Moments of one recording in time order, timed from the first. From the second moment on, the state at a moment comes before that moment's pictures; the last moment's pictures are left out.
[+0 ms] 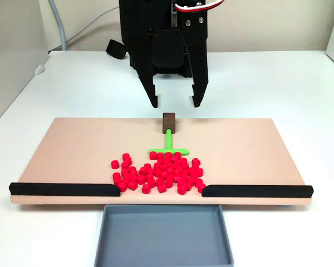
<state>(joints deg) 2.4 102.8 115.2 70.2 -91.8</state>
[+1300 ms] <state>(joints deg) 1.9 92.8 110.1 70.1 -91.5</state>
